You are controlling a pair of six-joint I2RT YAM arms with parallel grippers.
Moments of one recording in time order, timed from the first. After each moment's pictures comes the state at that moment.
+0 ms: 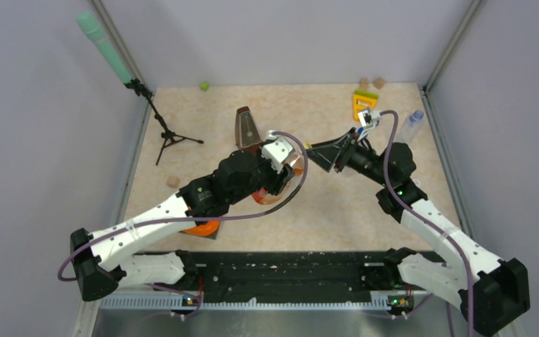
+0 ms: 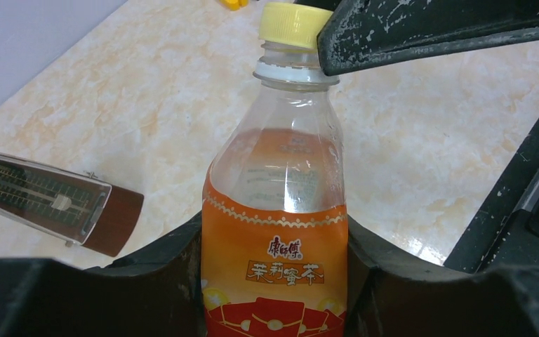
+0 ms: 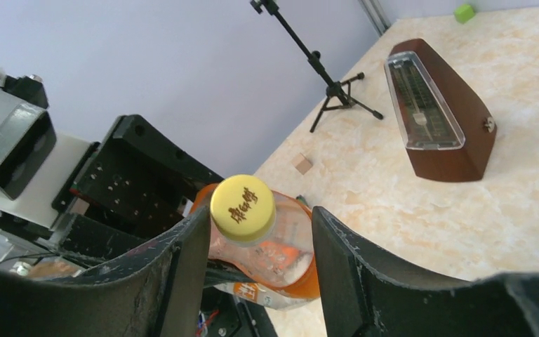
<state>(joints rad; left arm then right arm) -1.00 1.12 1.04 -0.22 -0.15 0.03 0.48 0.96 0.69 0.41 -0.50 0.73</state>
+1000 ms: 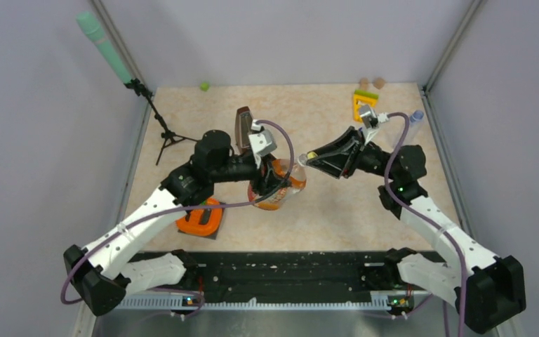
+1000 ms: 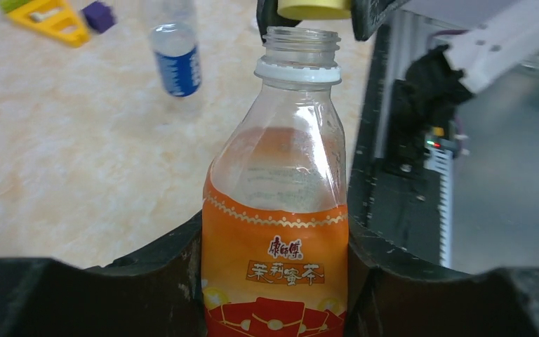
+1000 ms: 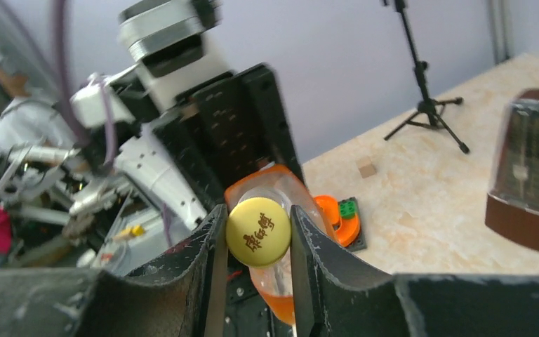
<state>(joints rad) -0.78 1.08 1.04 -0.22 0.45 0.03 0.43 1.00 0.69 0.69 -0.84 0.80</state>
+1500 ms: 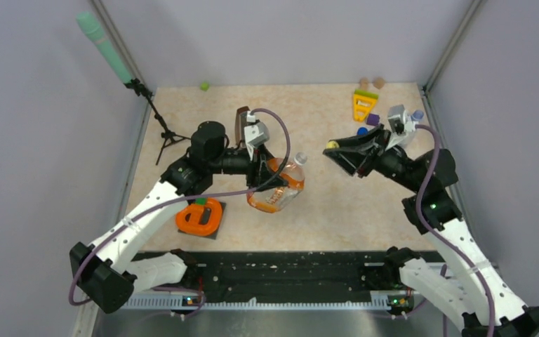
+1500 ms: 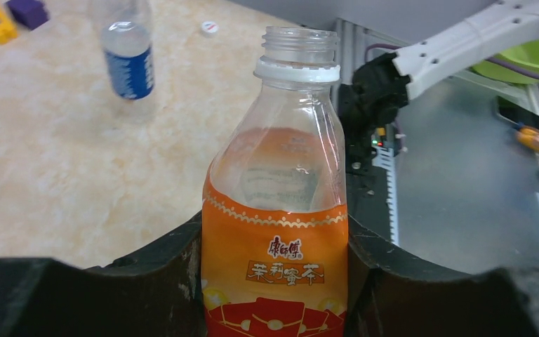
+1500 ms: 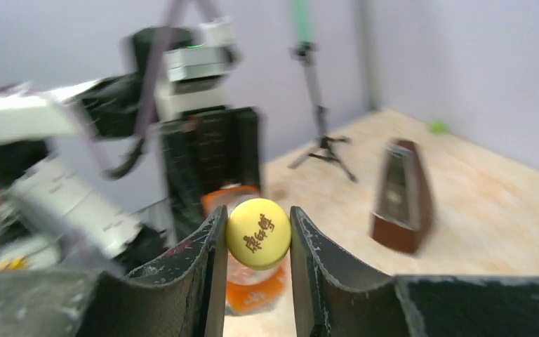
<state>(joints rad) -0.61 1.15 1.11 -0.25 0.92 -0.04 0.41 0.77 0.82 0.35 -0.79 0.49</state>
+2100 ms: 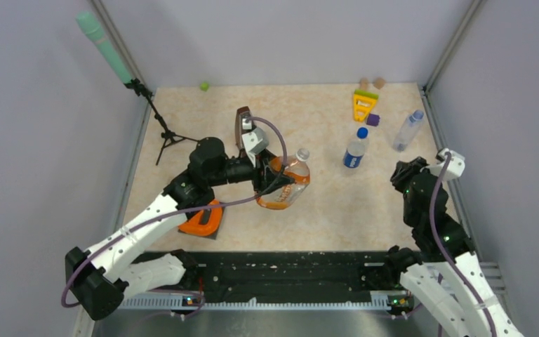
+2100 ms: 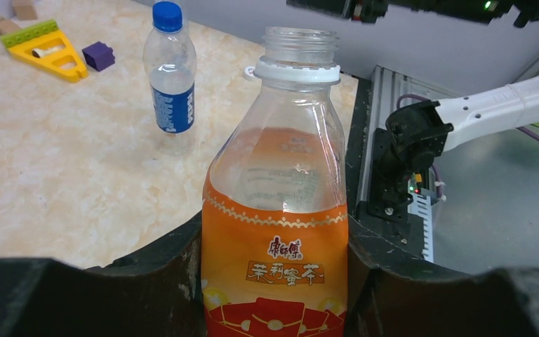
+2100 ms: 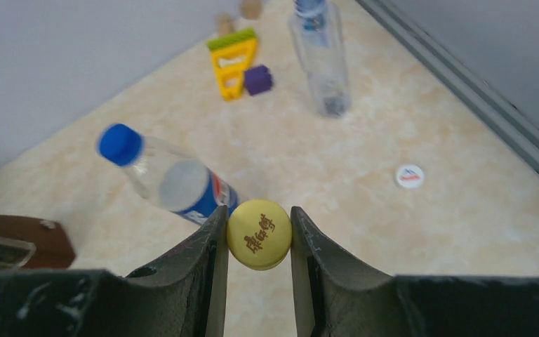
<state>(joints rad) -0.70 1.04 0.93 0.00 0.64 -0.14 0.40 0.48 0.74 -0.46 0.63 0.50</state>
